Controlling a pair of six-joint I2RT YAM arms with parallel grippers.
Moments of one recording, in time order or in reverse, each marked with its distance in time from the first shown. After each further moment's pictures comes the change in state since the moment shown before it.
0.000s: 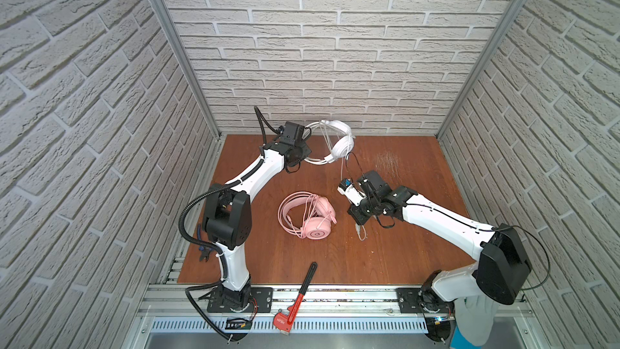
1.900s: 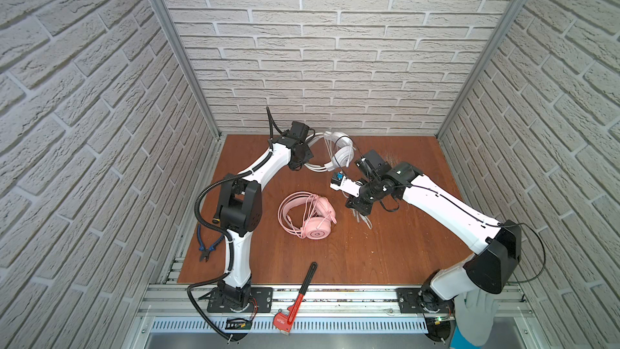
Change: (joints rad) left arm 0.023 0.140 0.134 -0.148 0.064 0.057; right arm 0.000 0.085 0.361 -0.383 -0.143 -0.328
